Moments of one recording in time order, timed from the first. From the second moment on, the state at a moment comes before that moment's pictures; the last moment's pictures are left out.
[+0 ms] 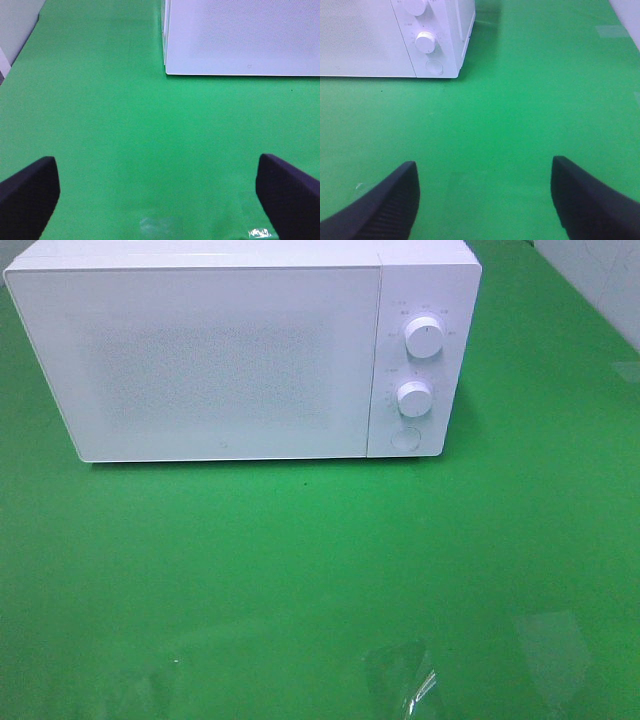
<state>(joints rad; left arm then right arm) 0.03 0.00 -0.52 -0.09 1.08 0.05 0.13 0.00 -0.49 -0.02 0.97 0.03</state>
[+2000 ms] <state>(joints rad) 0.03 0.00 -0.52 -0.09 1.08 0.05 0.13 0.96 -0.52 -0.02 -0.01 0.05</state>
